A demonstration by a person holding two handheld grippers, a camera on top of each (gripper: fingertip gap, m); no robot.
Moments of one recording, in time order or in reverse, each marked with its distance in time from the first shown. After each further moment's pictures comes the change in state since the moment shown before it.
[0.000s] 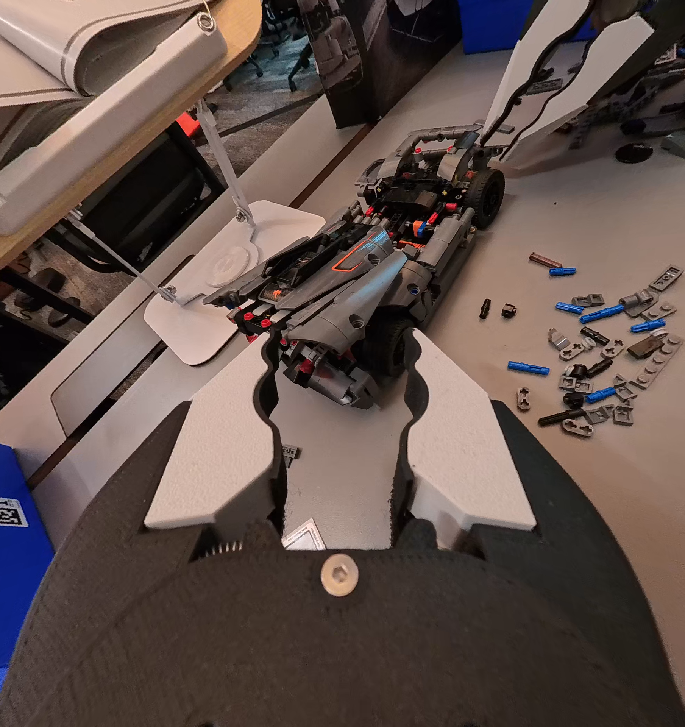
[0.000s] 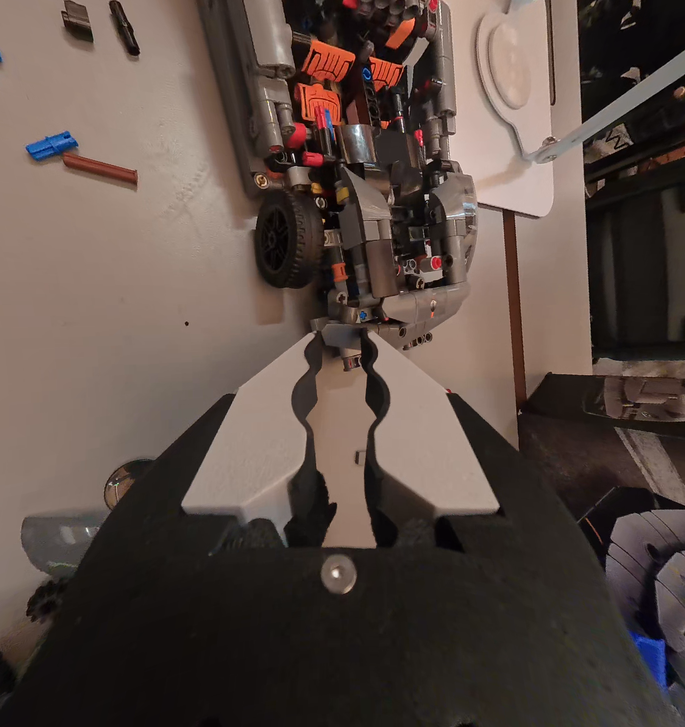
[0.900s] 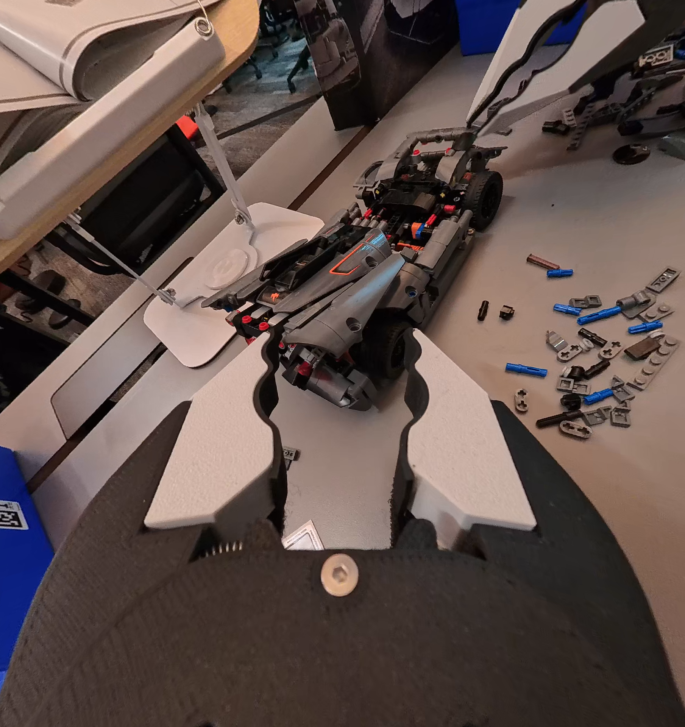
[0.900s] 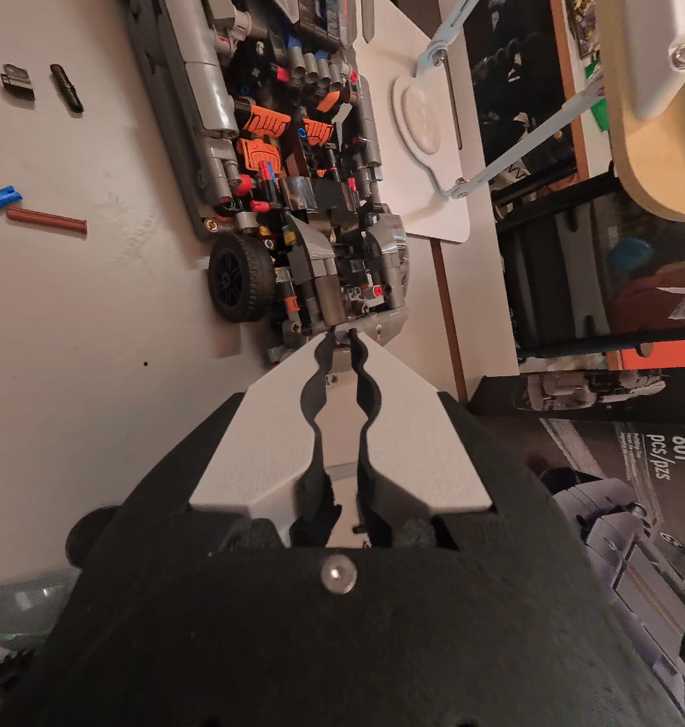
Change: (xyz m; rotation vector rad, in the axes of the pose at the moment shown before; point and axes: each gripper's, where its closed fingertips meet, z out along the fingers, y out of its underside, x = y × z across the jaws) left arm 0.001 -0.002 0.000 0.002 0.001 0.003; right arm 0.023 -0.018 -0.008 0.060 0.176 -0.004
